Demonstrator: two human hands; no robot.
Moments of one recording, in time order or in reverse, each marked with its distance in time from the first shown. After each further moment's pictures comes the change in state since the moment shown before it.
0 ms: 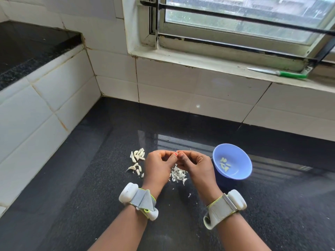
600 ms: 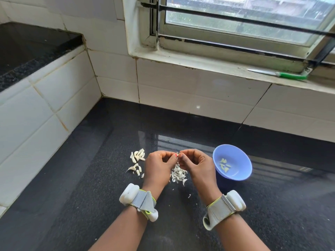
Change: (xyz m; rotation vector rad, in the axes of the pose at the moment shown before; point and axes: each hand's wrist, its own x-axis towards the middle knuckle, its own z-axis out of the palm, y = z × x) left_hand 0.001 -0.003 0.000 0.046 -0.005 0.041; right_hand 0.002 0.004 -0.001 -0.070 0.087 -0.044
